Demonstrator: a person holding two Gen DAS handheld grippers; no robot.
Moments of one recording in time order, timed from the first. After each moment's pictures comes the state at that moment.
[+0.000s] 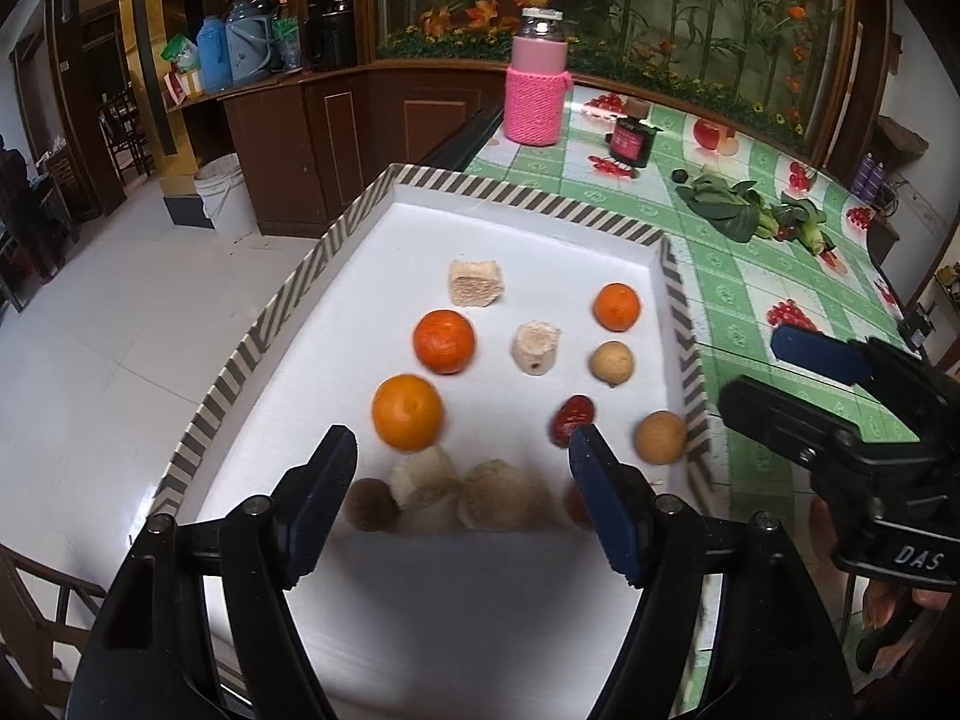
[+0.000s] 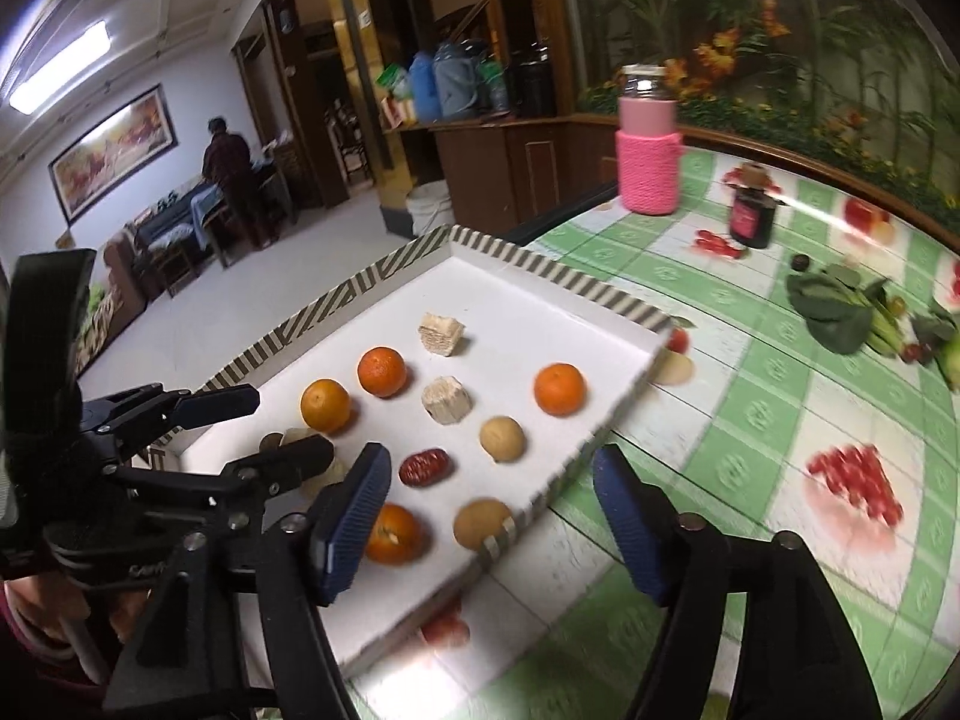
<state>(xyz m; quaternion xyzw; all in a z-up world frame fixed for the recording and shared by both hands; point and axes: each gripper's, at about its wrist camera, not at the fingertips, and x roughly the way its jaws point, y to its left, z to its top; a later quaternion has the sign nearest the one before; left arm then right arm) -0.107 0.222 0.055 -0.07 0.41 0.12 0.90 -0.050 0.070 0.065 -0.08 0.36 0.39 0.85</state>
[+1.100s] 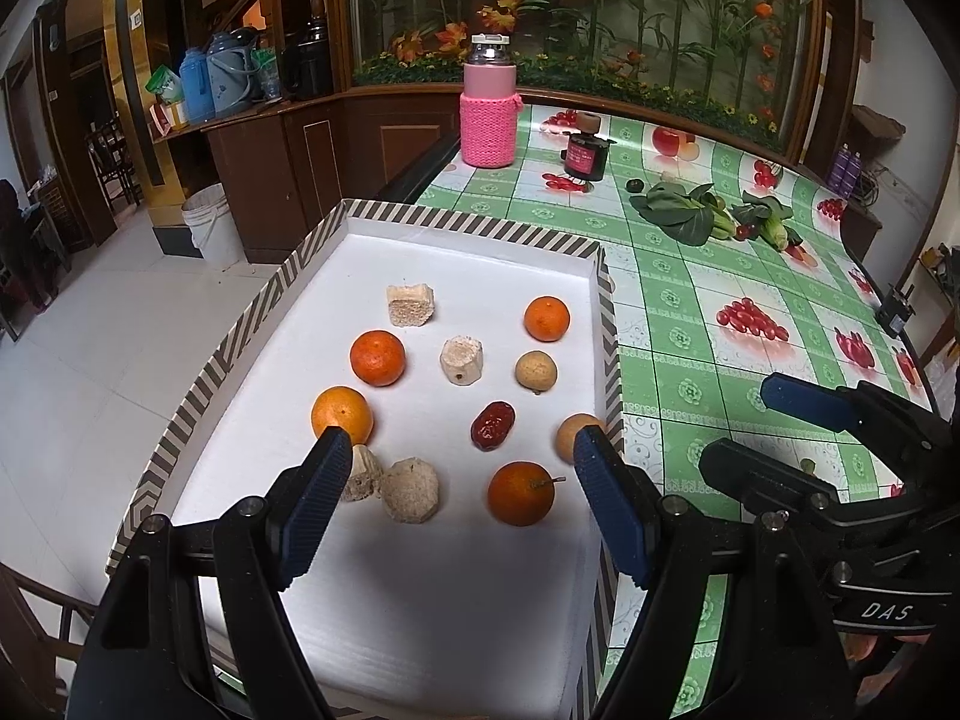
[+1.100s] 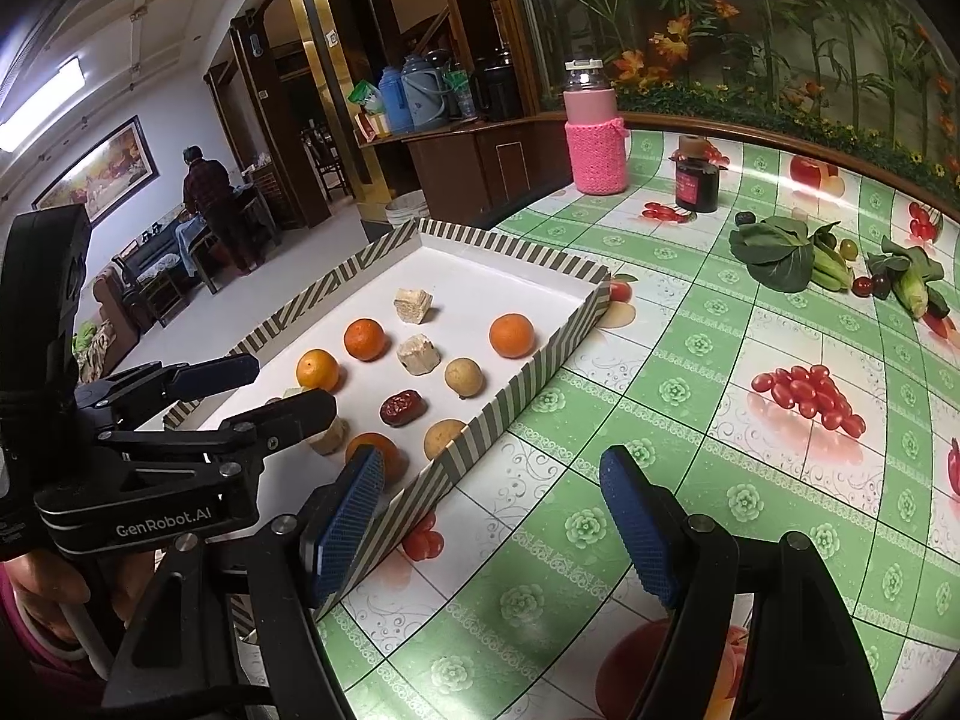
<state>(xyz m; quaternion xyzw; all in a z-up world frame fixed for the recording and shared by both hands) -0.115 0.184 0.070 -0.05 0.39 0.11 0.91 -0.070 0.031 0.063 -0.05 0.37 0.37 0.85</state>
